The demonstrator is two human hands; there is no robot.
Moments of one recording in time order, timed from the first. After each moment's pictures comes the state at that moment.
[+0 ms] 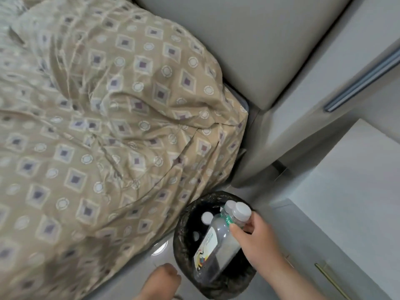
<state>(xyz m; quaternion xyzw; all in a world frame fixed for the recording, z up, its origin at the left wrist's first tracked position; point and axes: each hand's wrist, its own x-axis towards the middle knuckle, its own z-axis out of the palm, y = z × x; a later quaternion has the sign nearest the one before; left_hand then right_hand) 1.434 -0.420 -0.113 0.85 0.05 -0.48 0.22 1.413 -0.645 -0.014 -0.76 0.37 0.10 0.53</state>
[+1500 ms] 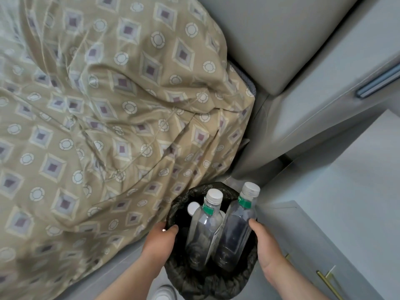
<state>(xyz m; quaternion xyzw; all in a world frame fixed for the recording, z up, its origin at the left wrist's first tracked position) 1.479 -0.467 -0.090 0.74 0.32 -0.38 0.44 1.399 -0.687 -0.095 -0.58 0.52 0.16 0.60</state>
